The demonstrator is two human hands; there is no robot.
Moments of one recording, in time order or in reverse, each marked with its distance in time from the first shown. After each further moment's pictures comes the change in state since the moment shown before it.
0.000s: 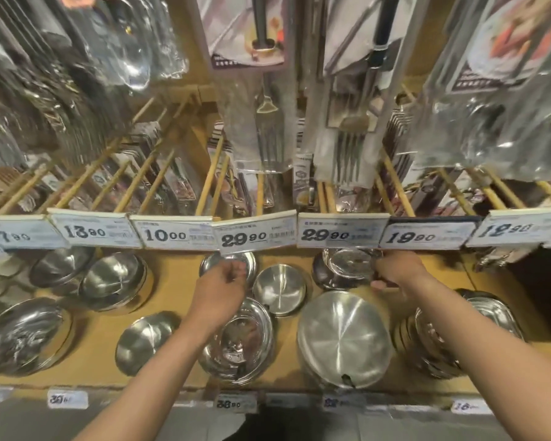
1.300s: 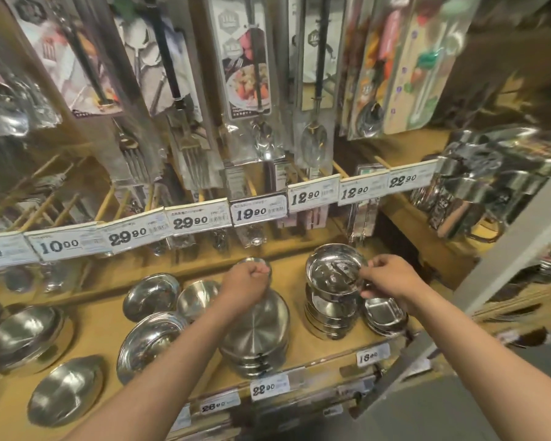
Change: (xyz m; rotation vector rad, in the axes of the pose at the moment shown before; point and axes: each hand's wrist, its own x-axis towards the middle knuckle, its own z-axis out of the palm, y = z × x) left_hand -0.068 0.095 0.139 0.029 -0.238 0.201; right_hand -0.074 0.142 -0.136 0.348 0.103 -0.070
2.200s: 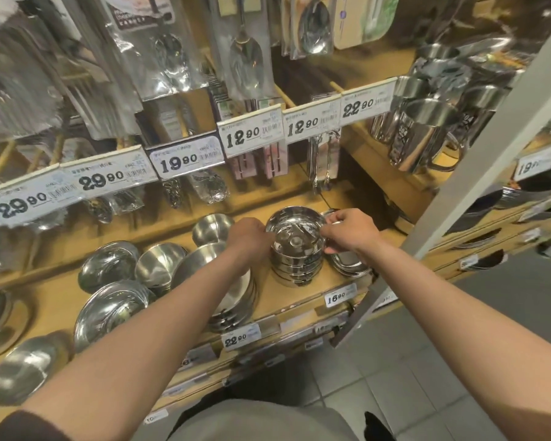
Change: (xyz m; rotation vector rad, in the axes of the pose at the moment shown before) left_hand 0.023 0.023 0.085 0.233 -0.091 -0.034; right_hand 0.009 0.030 0.007 0.009 -0.007 -0.039
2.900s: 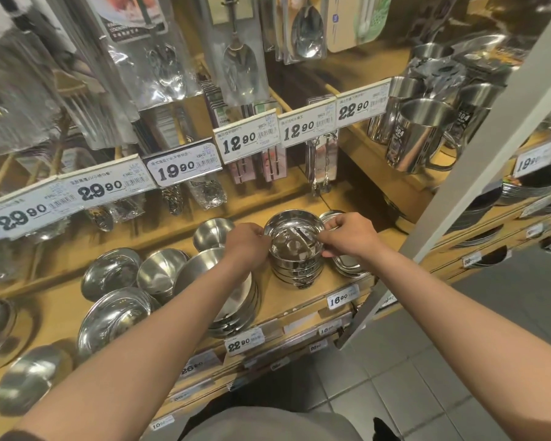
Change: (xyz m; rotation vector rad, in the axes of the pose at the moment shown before) left_hand 0.001 -0.005 0.000 0.021 0.051 0.005; right_hand -0.003 0.003 0.004 -0.003 0.010 -0.044
